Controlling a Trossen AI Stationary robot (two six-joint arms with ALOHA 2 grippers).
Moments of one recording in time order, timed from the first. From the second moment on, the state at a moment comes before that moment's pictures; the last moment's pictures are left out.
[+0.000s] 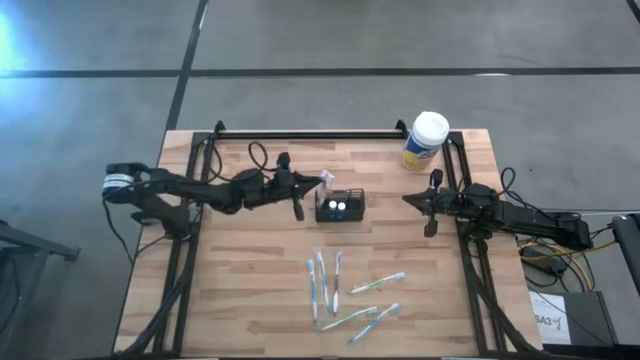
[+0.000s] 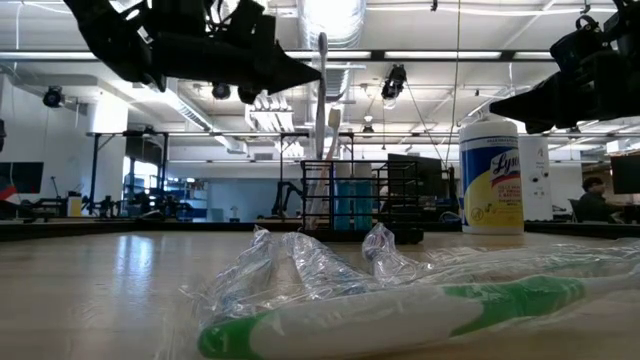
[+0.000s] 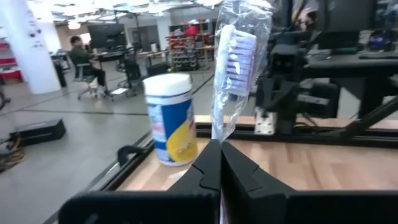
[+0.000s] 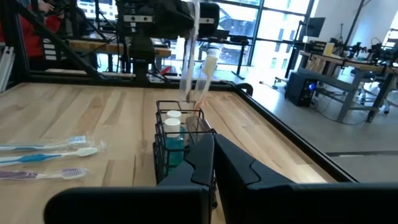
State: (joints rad) left arm 0.13 1.43 0.62 0.88 -0.16 0.08; right arm -0.20 0.08 0.01 0.03 0.00 -0.09
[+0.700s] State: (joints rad) left arm 0.16 1.57 0.62 0.88 -0.16 0.09; right arm -0.20 0.08 0.01 0.03 0.00 -0.09
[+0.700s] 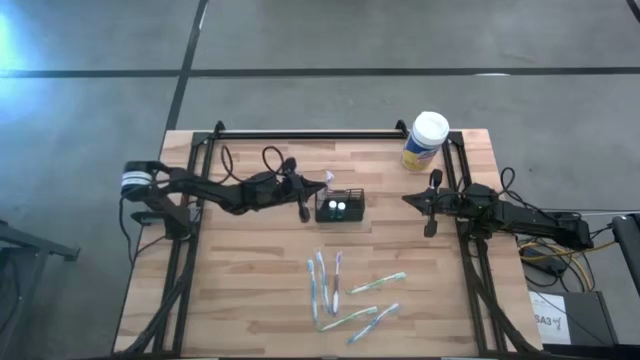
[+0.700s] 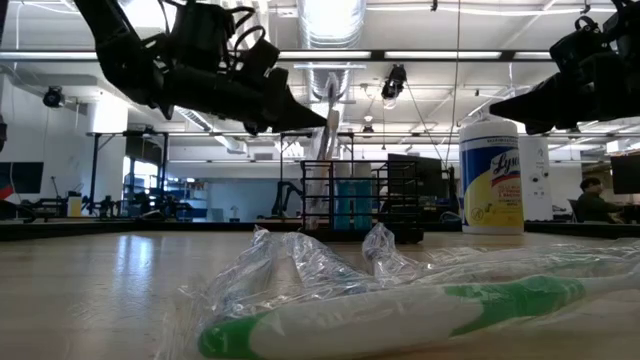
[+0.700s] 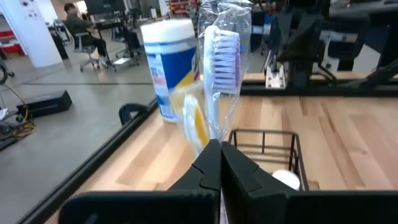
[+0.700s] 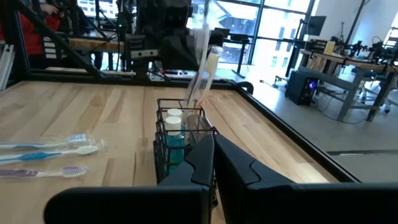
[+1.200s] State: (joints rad) left arm 0.16 1.67 0.62 0.89 -0.16 0.09; right arm -0.20 0.08 0.01 0.03 0.00 -0.09
